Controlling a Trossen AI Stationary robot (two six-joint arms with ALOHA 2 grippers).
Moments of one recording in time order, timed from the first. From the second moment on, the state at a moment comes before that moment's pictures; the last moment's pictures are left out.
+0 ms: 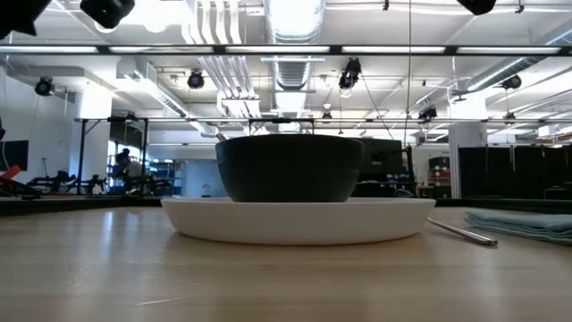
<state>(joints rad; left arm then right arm) -0.04 0.45 0.38 0.44 0.46 -0.88 0.39 0.81 0.91 -0.42 0.38 0.68</state>
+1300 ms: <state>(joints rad) -0.03 0.04 0.11 -0.35 0.25 -0.63 0.39 0.17 0.01 0.30 0.18 0.34</state>
